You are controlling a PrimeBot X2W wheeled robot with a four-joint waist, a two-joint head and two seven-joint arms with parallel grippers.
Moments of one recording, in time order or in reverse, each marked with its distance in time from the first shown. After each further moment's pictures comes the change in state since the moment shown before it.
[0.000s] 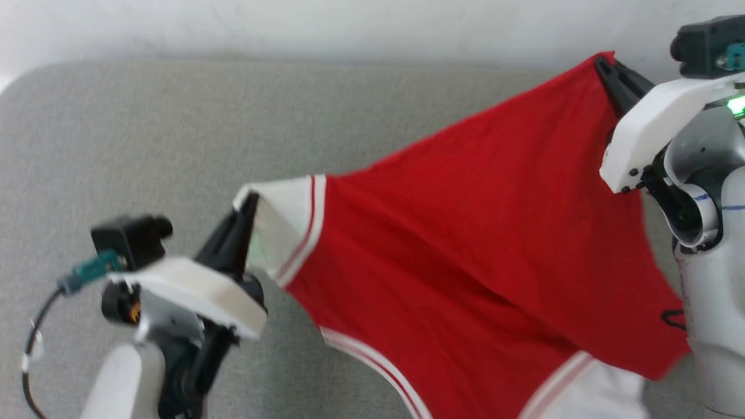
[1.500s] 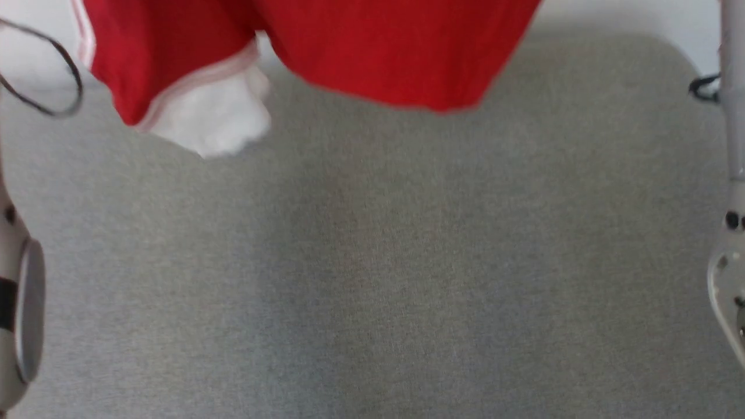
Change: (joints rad) left arm -1.336 0.139 -0.048 0.774 0.220 -0.075 -0.065; right arm -0.744 0.108 -0.042 0.531 -0.181 0.000 -0.116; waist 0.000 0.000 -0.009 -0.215
